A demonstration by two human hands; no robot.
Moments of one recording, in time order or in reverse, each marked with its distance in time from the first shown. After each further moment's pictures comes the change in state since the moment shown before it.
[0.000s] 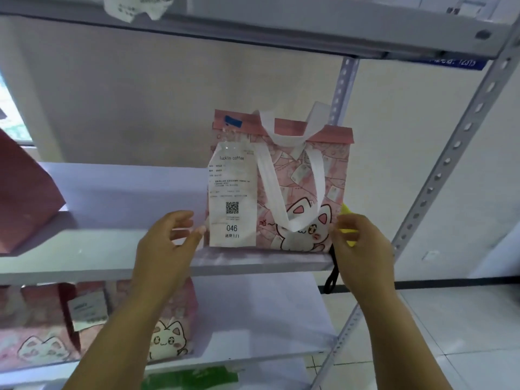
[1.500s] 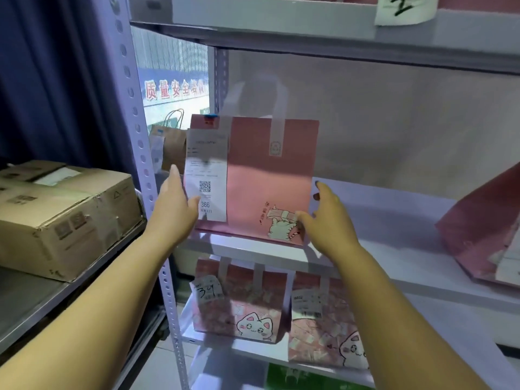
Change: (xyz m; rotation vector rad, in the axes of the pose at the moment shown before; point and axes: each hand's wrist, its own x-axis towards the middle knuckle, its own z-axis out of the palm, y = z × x) left_hand 0.126 -0.198 -0.411 0.391 0.117 -0.116; right_hand -0.138 -0.333 0.333 -0.022 -0.513 -0.179
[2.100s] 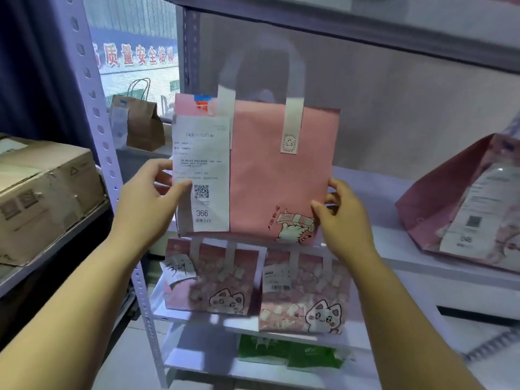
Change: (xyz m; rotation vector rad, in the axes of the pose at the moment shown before) left_hand -0.050 0.027 -0.005 -0.262 0.072 0.094; right_hand -0.039 0.040 -0.041 0.161 0.176 -0.020
